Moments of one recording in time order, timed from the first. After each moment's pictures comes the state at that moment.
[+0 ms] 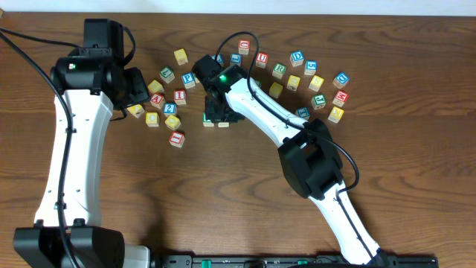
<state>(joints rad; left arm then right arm) 0.01 1.60 1.62 -1.20 -0.14 -0.33 0.70 2.50 2.17 -1.06 0.00 0.68</state>
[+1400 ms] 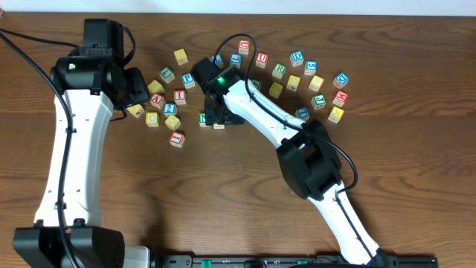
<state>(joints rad) 0.01 1.60 1.62 -1.20 -0.14 -0.33 0.71 2.50 2.16 -1.08 0.02 0.67</state>
